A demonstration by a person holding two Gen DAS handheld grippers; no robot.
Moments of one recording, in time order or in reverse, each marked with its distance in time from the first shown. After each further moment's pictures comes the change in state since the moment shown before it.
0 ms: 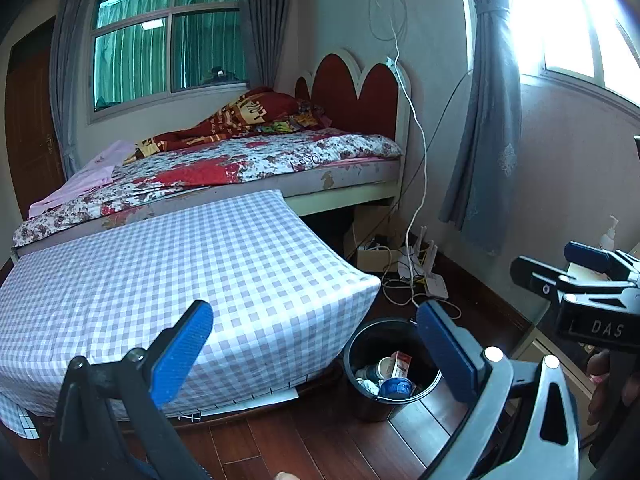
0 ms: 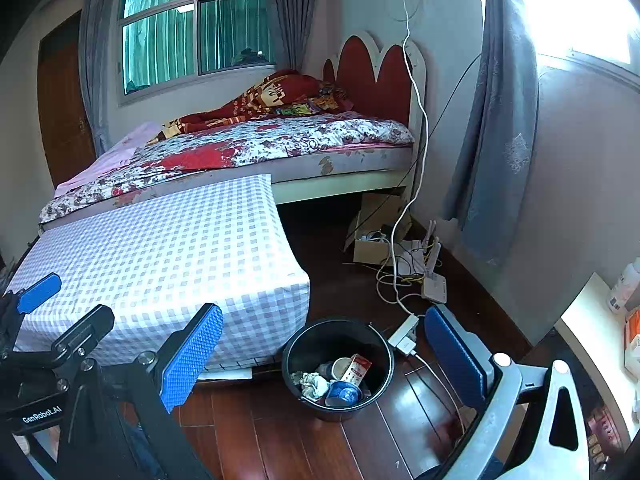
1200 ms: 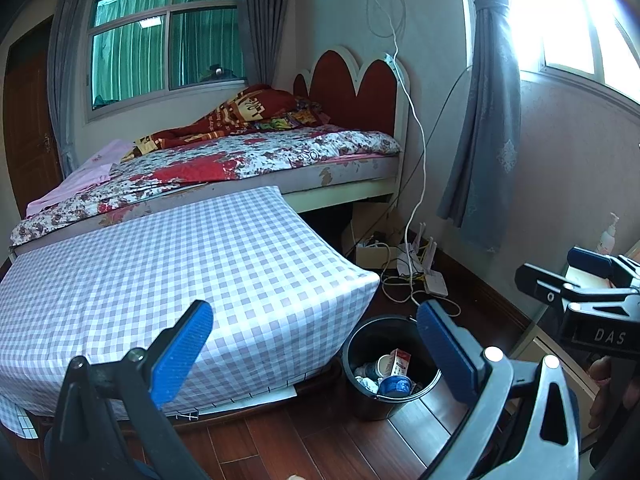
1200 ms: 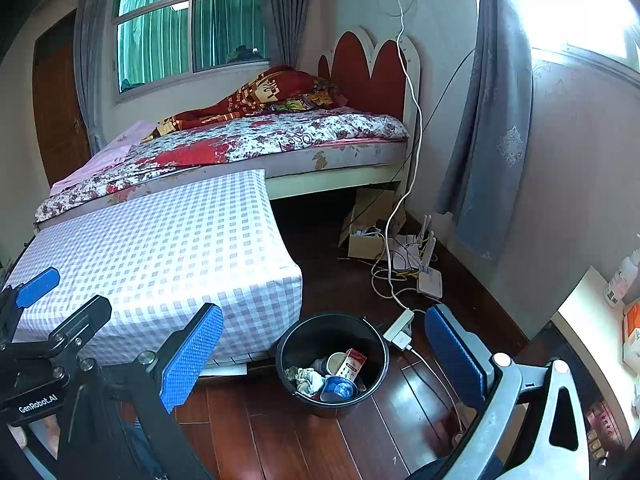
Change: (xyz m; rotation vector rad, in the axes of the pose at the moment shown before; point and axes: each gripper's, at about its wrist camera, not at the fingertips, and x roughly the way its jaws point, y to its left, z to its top) left arm 0.000 -0.007 -0.003 0.001 0.008 0.000; right arm 0.000 -0.003 -0.006 0.009 0.017 -0.011
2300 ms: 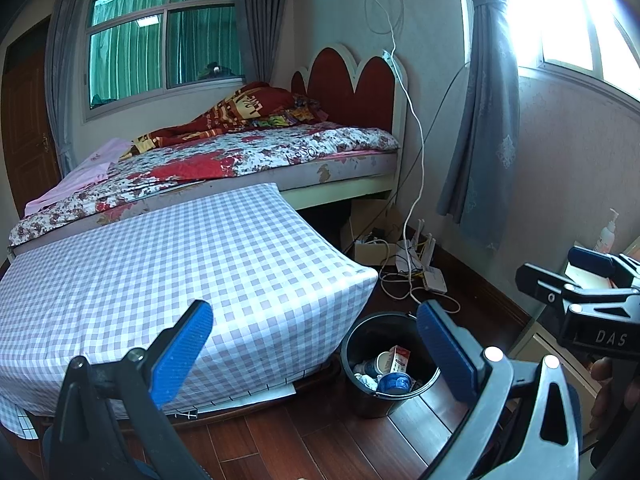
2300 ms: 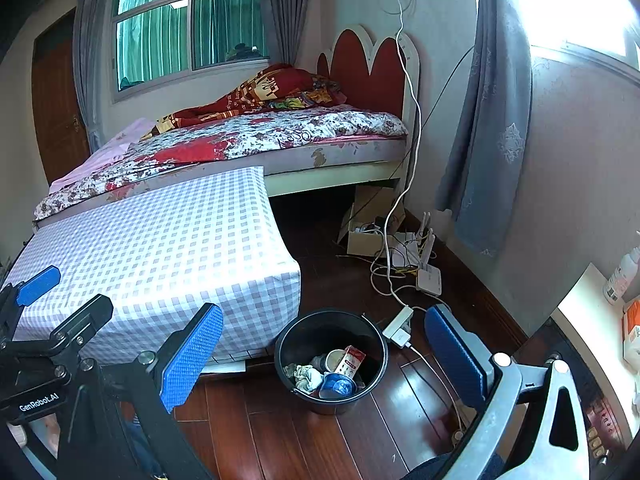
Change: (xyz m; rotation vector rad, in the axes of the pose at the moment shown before) left arm 0.003 -0.002 -0.002 0.002 0.010 -0.008; right arm 0.000 0.001 -0.008 -0.001 0.004 -0.004
